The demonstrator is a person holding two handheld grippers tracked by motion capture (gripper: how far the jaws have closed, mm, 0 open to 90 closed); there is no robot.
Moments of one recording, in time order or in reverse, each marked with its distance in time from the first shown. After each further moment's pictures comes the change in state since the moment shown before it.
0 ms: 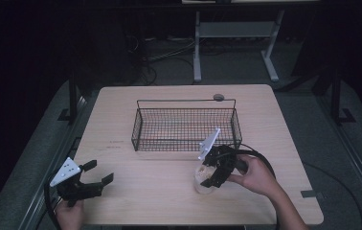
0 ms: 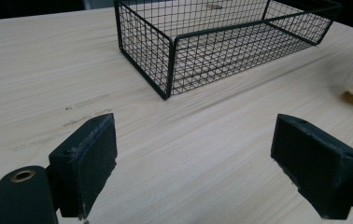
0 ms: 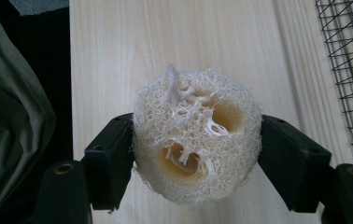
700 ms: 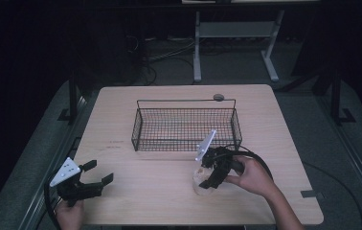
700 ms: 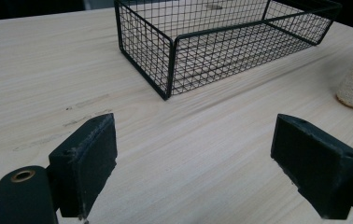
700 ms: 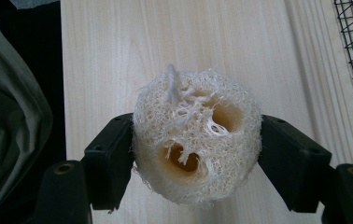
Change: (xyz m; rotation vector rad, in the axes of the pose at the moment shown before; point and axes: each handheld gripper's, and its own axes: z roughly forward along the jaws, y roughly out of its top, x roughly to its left) left arm 0.000 0.000 0.000 -0.001 0.001 -0.001; right arm -0.004 0.000 0.015 0.028 0.016 0.011
